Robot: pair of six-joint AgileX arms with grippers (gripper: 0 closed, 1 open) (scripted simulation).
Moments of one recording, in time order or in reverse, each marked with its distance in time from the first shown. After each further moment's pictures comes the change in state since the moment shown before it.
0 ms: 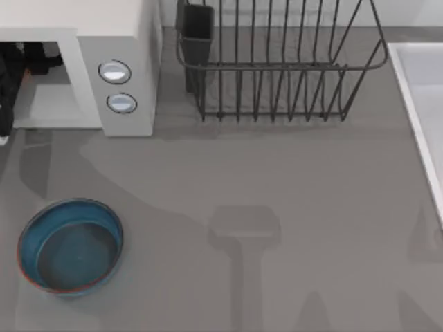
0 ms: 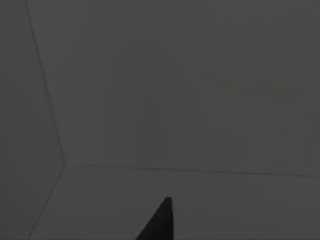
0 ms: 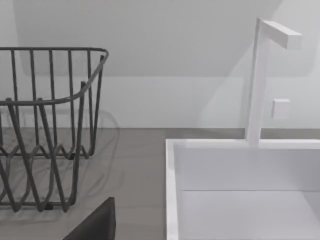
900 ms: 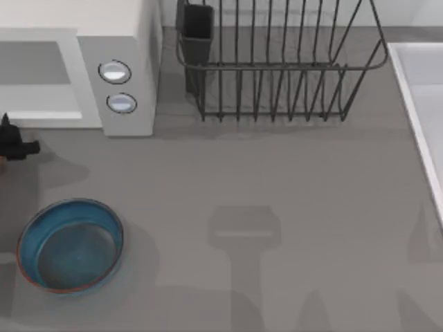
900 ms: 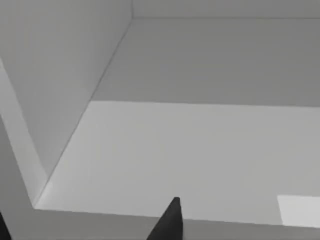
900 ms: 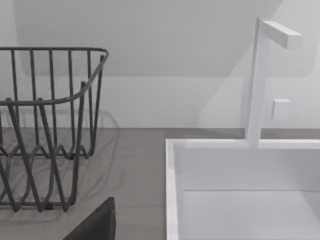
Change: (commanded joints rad) left arm 0.081 -0.334 -0.887 0.540 0.075 0.018; right arm 0.000 0.000 0.000 0.000 0.000 0.000
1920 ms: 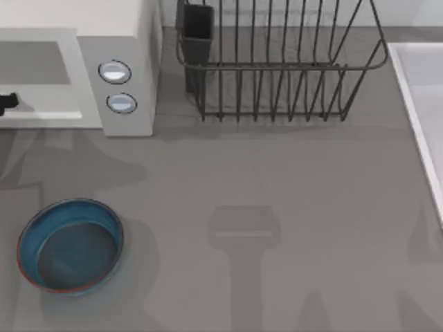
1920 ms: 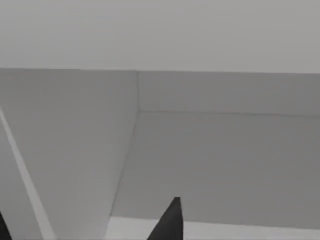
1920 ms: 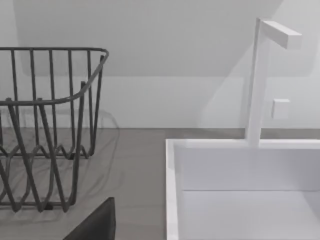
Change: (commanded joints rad) left arm -0.005 -0.417 0.012 -0.430 -0.007 0.005; right arm 0.000 0.000 0.000 0.000 0.000 0.000
